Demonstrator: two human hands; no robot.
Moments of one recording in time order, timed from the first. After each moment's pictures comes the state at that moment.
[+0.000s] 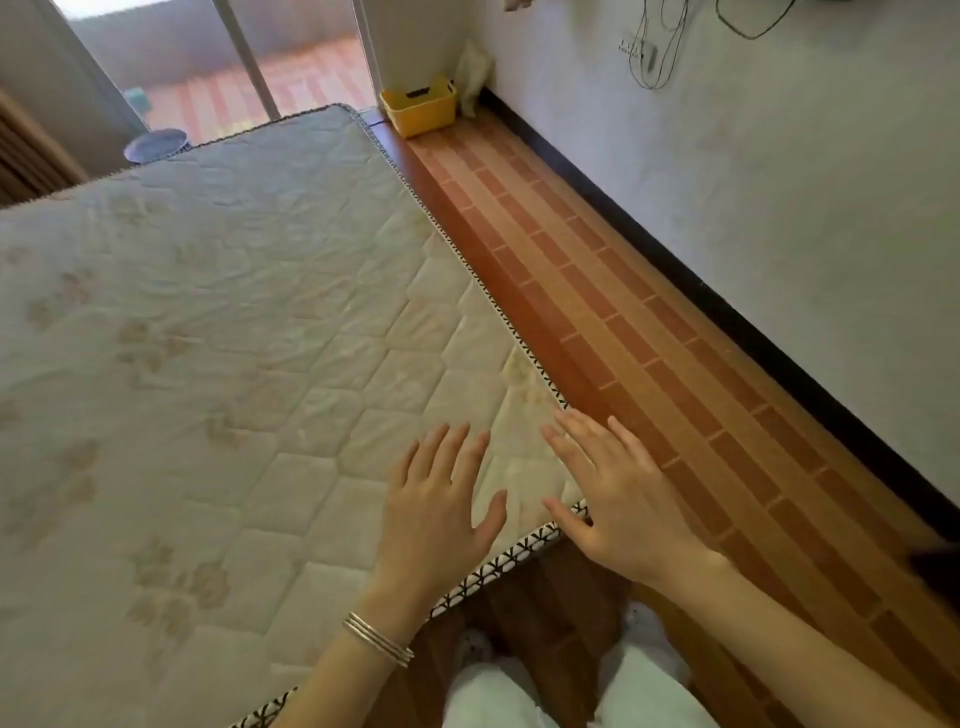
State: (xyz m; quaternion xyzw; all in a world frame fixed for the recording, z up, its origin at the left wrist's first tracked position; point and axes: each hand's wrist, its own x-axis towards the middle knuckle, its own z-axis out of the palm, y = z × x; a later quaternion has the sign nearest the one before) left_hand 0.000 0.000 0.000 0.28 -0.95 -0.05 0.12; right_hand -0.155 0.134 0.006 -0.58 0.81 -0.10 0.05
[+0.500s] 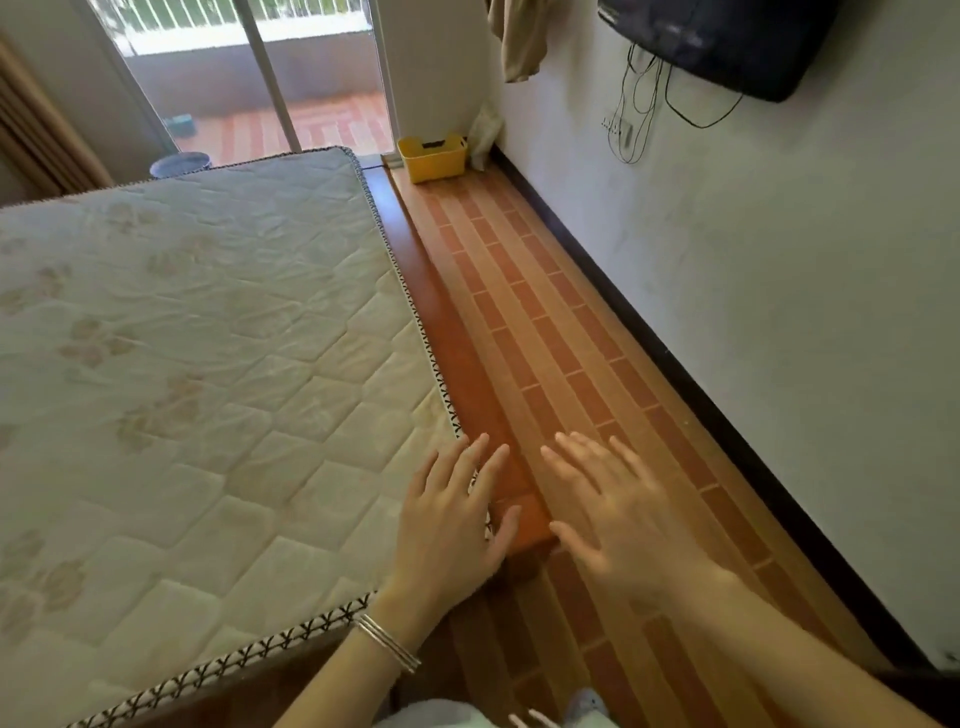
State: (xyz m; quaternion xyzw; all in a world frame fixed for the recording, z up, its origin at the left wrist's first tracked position) left_hand -0.207 0.144 -0.003 0.30 -0.94 -0.07 0.14; right_hand -0.369 0.263 0.007 -0.64 0.77 -0.06 0.03
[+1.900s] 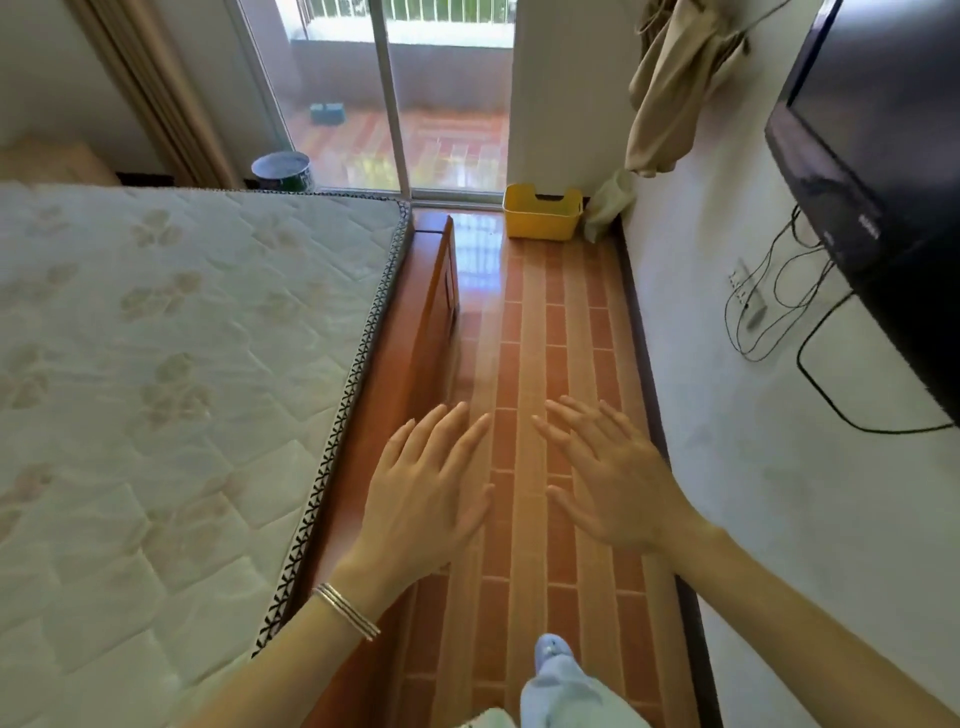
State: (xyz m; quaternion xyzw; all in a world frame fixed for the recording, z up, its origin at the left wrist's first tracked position) left_hand -0.771 -0.265 0.014 0.47 -0.87 -0.03 0.15; right_hand -0.997 -0.241 0.014 -0.82 0.57 -0.10 0.00
